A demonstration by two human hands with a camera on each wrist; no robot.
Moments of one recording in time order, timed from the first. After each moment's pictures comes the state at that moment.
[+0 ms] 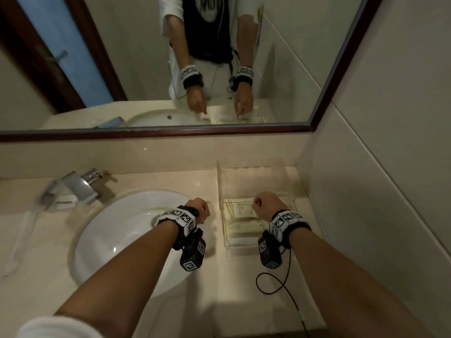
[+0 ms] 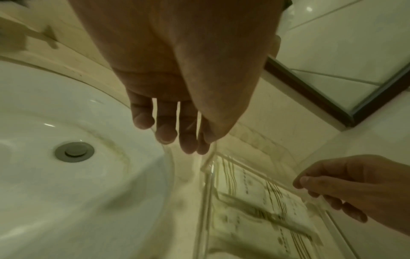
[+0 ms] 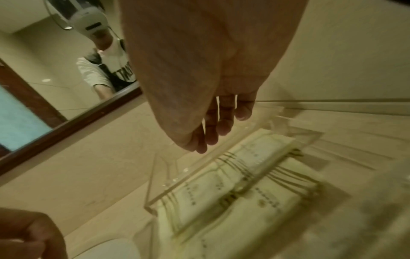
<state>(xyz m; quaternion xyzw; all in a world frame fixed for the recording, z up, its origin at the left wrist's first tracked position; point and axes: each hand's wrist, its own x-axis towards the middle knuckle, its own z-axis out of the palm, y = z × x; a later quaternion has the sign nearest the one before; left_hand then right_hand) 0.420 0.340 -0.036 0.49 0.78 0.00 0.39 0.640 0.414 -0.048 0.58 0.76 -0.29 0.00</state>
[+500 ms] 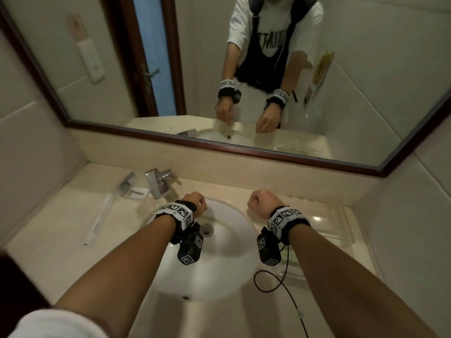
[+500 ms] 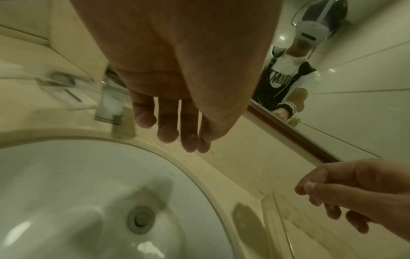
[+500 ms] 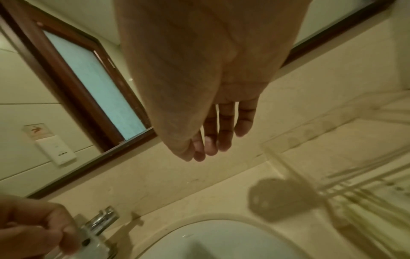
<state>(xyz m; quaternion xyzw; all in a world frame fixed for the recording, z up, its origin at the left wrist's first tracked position) 0.250 0.263 0.012 0.42 0.84 0.11 0.32 0.449 0.388 0.011 0.45 0.85 -0.26 0.02</state>
